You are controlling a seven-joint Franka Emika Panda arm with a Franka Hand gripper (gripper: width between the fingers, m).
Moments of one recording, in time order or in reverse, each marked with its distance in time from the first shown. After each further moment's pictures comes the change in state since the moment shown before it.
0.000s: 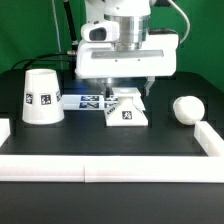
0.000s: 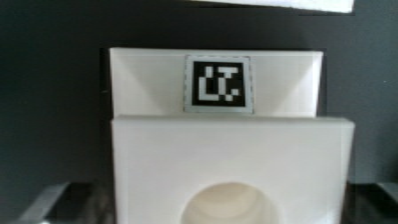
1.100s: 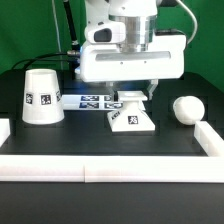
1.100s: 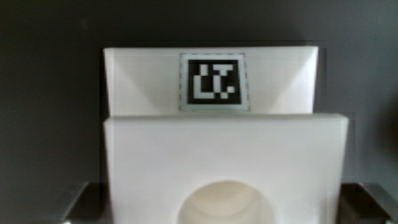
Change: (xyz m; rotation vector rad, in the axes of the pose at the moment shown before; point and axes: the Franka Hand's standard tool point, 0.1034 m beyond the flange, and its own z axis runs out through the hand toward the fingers) arm 0.040 -0.008 -0.004 0.004 0.021 -0.018
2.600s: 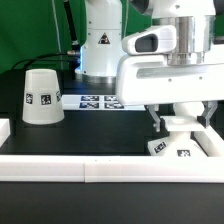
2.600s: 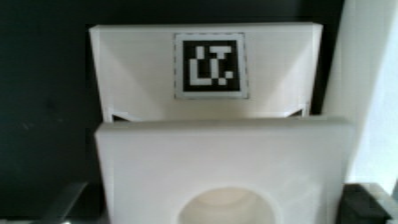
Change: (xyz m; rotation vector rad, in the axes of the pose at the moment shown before) arm 0.156 -0.045 -0.010 0.026 0.151 0.059
